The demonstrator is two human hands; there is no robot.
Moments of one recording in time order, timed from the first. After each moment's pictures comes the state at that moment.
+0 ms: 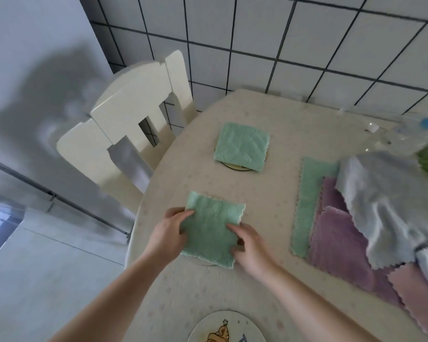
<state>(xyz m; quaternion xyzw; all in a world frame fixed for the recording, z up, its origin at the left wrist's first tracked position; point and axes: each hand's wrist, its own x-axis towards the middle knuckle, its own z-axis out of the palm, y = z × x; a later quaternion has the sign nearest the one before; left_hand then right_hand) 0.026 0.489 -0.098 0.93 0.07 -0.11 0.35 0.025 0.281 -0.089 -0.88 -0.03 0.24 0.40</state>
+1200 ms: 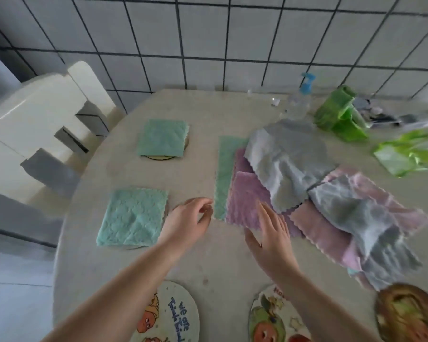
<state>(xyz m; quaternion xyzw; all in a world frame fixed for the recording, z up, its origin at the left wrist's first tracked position) 0.004 0.293 -0.057 0.92 -0.09 -0.04 0.37 -0.061 0.098 -0.070 -0.95 0.03 -0.02 0.30</state>
